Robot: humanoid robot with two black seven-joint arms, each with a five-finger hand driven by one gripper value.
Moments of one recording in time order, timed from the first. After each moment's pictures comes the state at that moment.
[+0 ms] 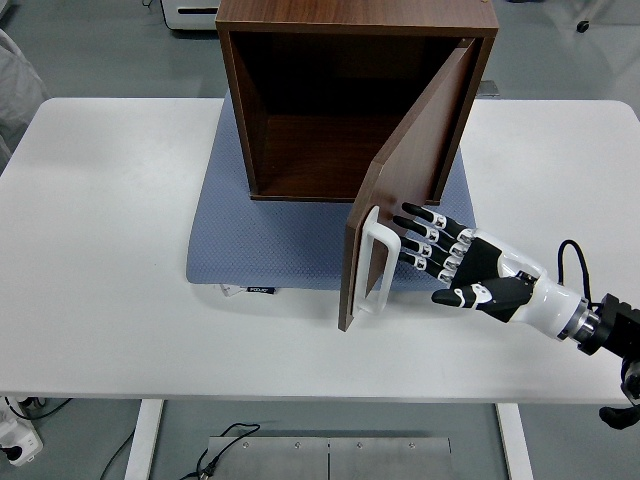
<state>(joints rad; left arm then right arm) 0.16 0.00 -0.17 -0.23 0.09 0.08 -0.04 0.20 -0.46 1.03 1.49 -0.52 0.61 0.07</state>
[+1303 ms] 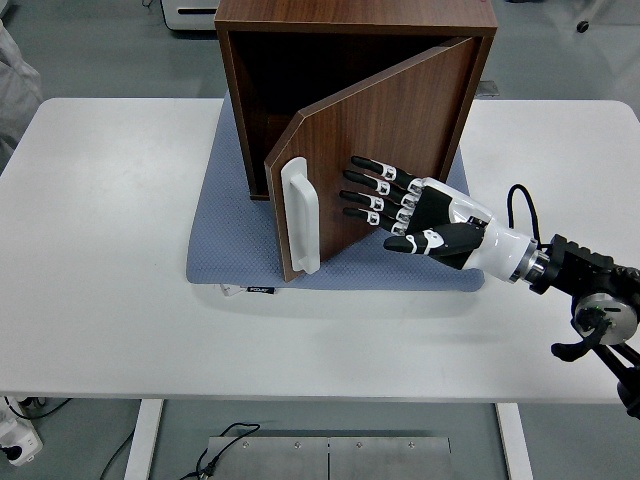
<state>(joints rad) 0.16 0.00 -0.17 -0.23 0.09 0.08 -0.04 0.48 -0.36 0.89 1.34 -0.43 0.61 0.04</state>
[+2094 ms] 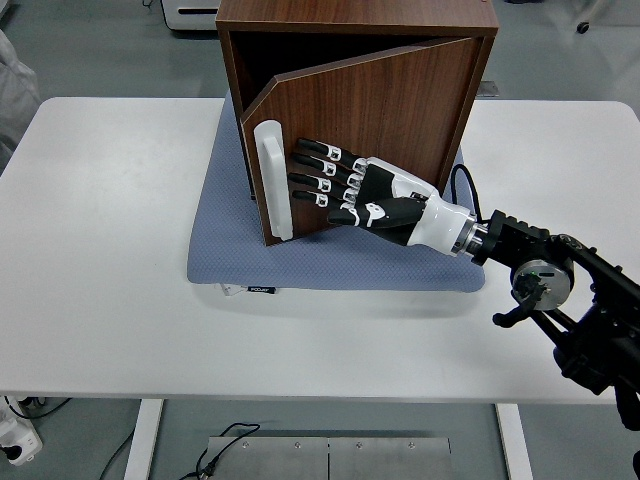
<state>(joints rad) 0.16 0.00 -0.17 -0.23 0.09 0.08 -0.04 0.65 -0.17 0.82 1.13 -0.39 0.61 0.01</state>
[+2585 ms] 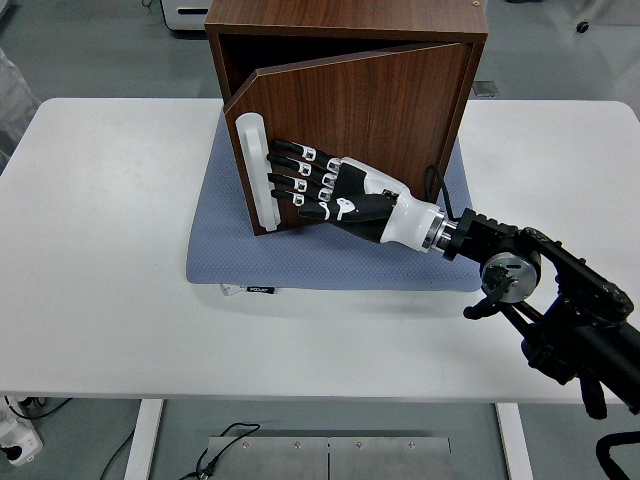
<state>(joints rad) 0.16 0.00 -0.17 -0.23 0.09 0.08 -0.04 0.70 -0.07 0.82 1.01 -0.39 0.61 -0.02</state>
